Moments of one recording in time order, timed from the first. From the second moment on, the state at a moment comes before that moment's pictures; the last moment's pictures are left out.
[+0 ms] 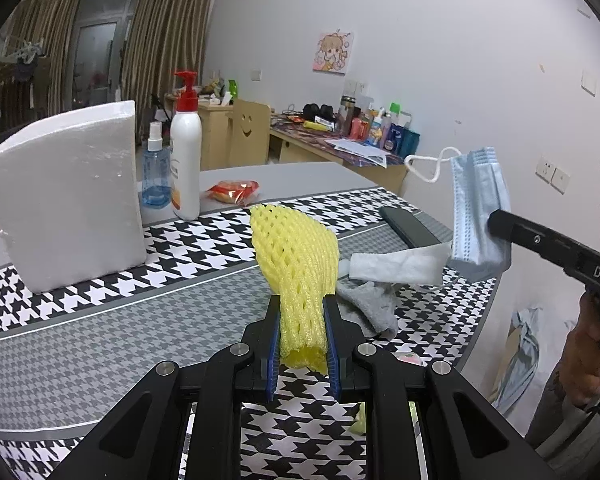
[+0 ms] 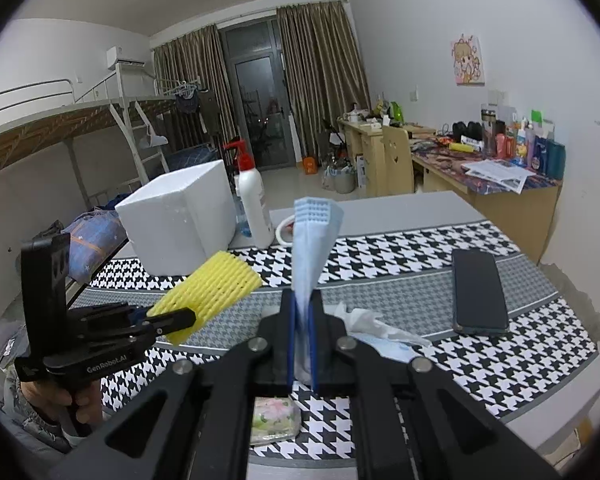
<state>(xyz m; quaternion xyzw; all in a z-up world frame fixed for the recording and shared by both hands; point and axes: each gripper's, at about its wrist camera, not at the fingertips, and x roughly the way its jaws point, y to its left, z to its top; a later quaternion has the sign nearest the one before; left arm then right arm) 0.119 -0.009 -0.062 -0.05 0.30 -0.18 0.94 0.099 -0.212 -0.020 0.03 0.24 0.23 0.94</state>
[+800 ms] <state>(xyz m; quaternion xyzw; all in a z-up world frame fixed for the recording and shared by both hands) 0.101 0.005 -0.036 -0.04 0.26 -0.15 0.95 0.086 -0.202 0.004 0.00 0.19 0.21 0.96</state>
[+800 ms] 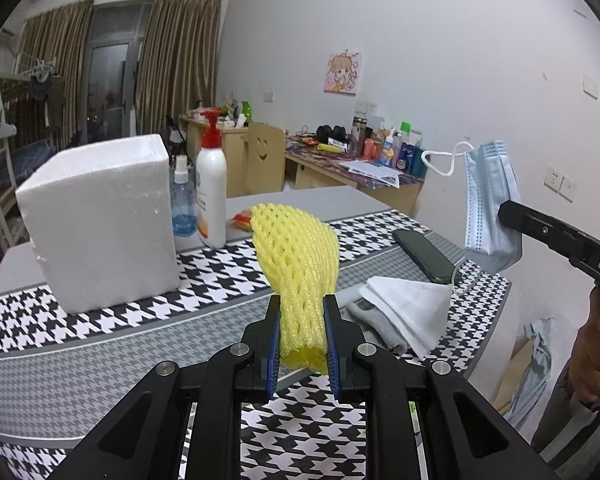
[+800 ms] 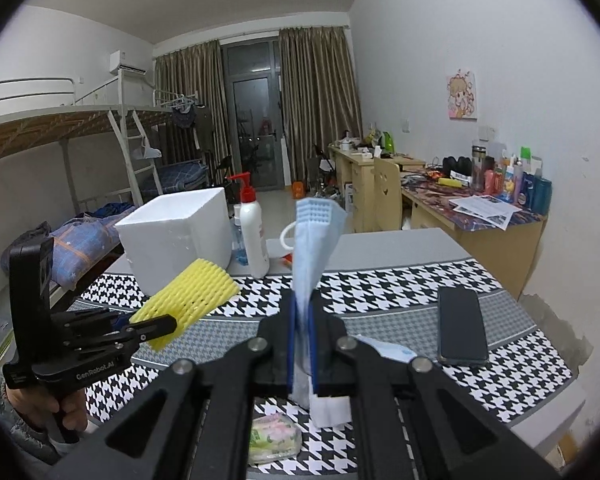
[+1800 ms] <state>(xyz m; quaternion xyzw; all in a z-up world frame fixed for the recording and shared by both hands) 0.087 0.026 0.004 -0.01 0.22 -0.11 0.97 0.087 -0.172 0.028 -0.03 0.14 0.24 0.96</state>
